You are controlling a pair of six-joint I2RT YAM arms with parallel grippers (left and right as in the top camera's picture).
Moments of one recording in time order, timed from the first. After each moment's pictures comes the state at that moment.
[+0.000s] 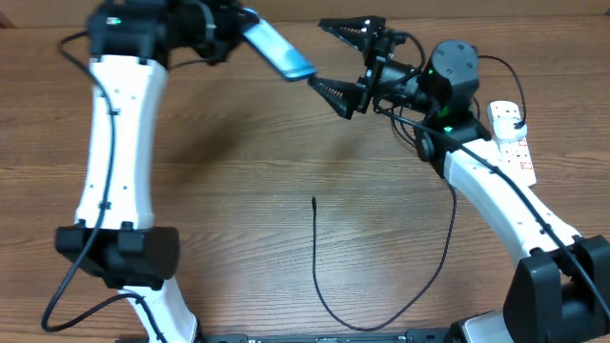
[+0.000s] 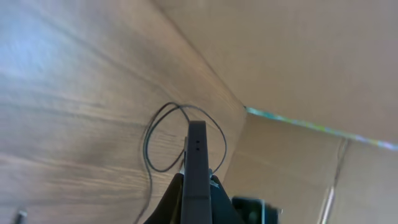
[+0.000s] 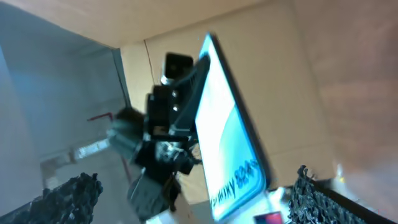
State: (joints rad) left arm -0.05 1.98 2.28 -1.07 0.64 -1.01; right arm 0.27 1.64 1.21 0.54 -0.90 1.93
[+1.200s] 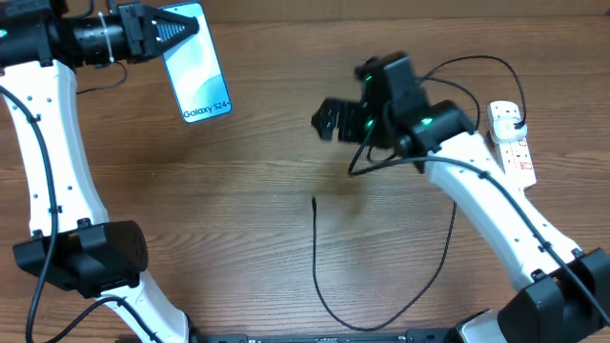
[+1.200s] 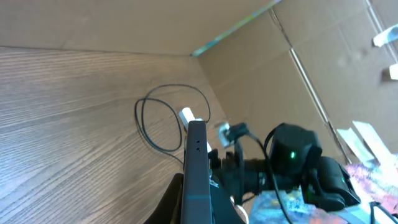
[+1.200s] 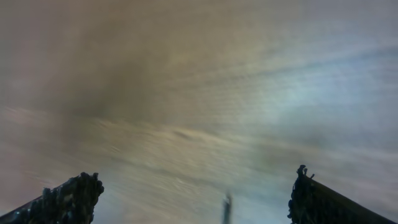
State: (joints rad) left arm 0.22 1.98 2.29 -1.27 1.25 0.01; right arm 0.46 1.65 1.44 -0.74 -0.20 0.52
